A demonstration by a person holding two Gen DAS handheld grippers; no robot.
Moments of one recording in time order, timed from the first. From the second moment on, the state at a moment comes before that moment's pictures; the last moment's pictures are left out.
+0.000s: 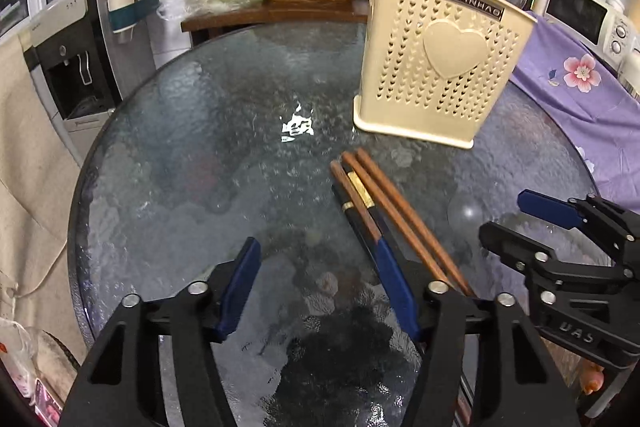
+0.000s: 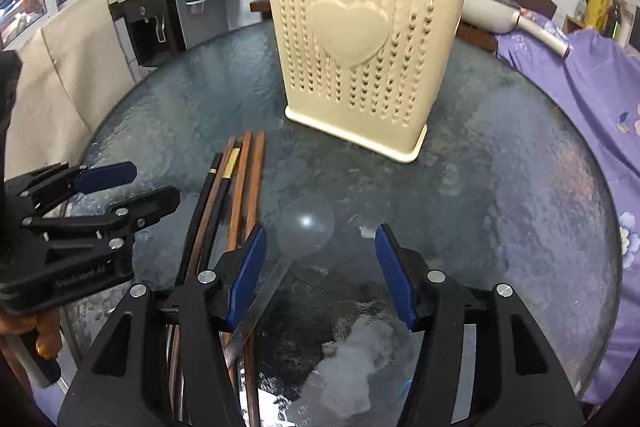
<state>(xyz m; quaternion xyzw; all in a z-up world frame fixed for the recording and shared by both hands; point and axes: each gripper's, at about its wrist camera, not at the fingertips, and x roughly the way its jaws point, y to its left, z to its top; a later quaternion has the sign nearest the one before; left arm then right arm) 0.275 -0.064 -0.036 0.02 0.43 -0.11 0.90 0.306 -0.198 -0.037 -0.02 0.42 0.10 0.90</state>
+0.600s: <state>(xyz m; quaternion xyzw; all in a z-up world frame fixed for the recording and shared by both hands) 0.285 -0.075 -0.046 0.00 0.45 -0.13 0.88 0.325 -0.184 -0.058 -0.02 0.44 0.08 0.89</state>
